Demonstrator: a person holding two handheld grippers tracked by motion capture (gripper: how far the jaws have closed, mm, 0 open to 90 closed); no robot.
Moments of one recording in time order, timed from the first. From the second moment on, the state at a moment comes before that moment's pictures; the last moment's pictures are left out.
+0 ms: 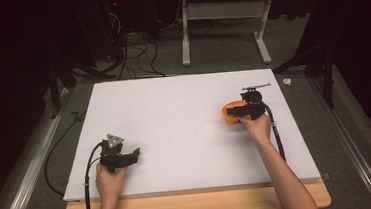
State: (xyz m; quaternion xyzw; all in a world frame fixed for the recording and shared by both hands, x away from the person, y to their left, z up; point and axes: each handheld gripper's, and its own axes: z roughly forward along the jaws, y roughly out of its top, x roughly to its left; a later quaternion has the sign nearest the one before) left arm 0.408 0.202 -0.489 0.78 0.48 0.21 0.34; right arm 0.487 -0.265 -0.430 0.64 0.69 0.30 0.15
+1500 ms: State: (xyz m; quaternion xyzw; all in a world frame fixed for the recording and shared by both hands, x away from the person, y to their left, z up) left arm 0.408 0.202 -0.489 0.78 0.48 0.22 0.34; right arm 0.392 -0.268 -0.413 0.52 0.73 0.40 0.20
